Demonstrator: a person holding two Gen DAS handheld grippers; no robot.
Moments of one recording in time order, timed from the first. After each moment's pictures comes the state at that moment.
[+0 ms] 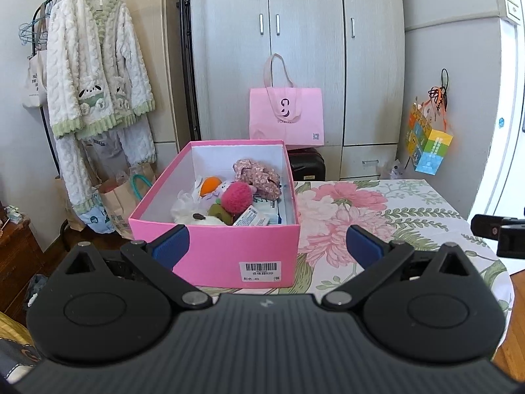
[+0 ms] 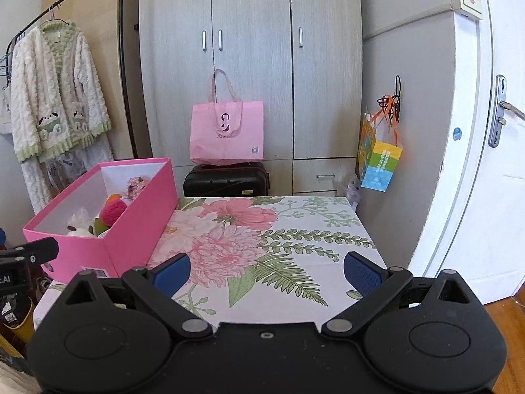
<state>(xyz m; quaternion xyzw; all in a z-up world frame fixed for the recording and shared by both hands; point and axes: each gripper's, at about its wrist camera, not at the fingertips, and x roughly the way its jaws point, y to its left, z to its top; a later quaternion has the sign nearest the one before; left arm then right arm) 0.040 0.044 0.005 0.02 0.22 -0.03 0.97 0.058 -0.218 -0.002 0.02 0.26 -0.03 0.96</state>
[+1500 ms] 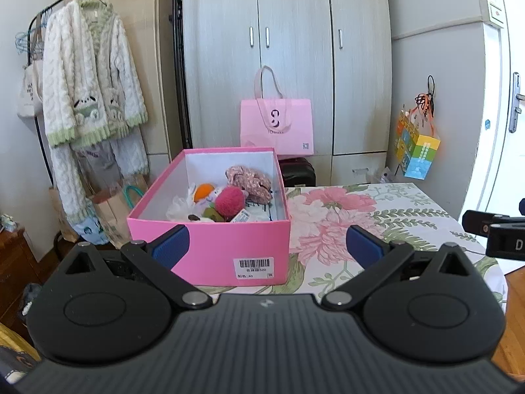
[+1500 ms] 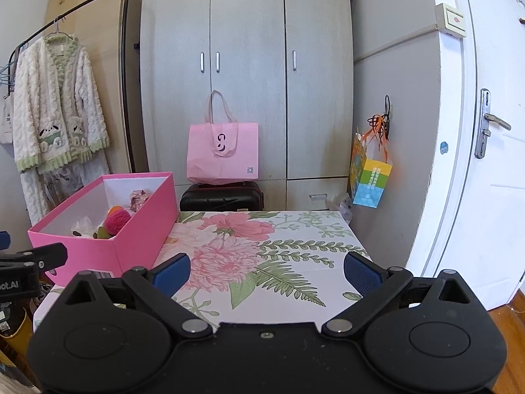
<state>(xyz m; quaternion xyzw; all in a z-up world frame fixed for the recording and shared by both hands) 0.019 0.049 0.000 0.03 0.19 -0.05 0.98 0.030 -0.205 -0.007 0.02 0.22 -0.05 0.97</state>
